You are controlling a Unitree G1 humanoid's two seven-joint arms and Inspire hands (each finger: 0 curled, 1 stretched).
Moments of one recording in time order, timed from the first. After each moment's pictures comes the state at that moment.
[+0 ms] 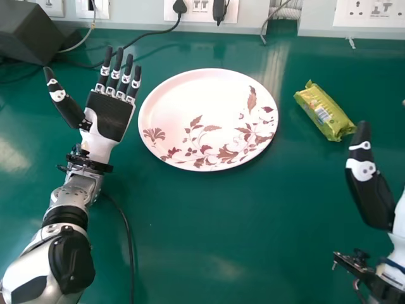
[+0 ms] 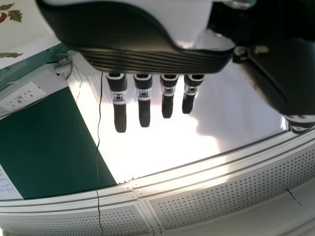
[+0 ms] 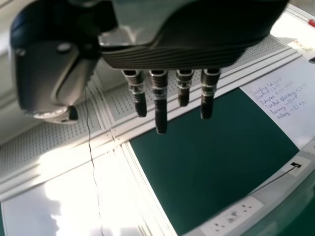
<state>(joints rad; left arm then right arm) -0.81 0.22 0.70 1.12 -0.81 0.27 -1.10 0.48 0.09 -0.09 -0.85 -1.13 -0.01 -0.29</state>
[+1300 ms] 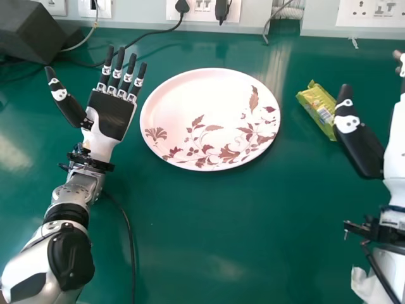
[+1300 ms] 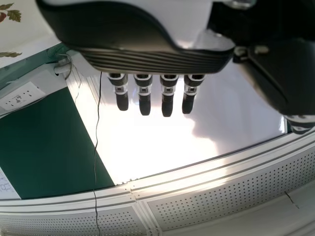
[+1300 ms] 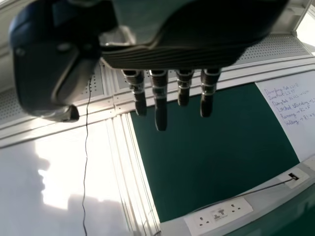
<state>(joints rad) -0.83 0.22 0.70 1.16 -0.81 0.27 -1.10 0.11 0.05 -0.08 -0.93 -1.50 0.21 0.25</state>
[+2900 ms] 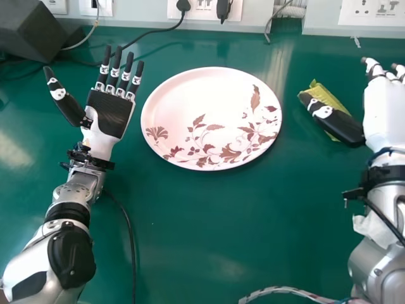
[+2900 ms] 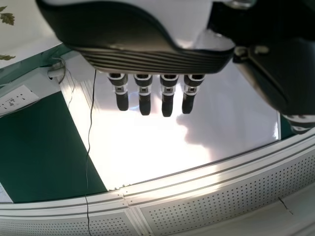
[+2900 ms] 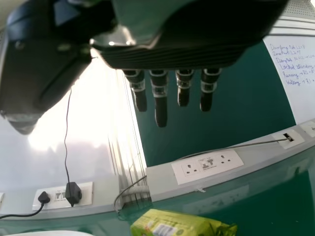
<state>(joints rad) -0.84 0.20 0.73 1.16 -0.81 0.27 -1.08 -0.18 -0.16 -0.15 -0.64 -1.46 0.31 0.51</state>
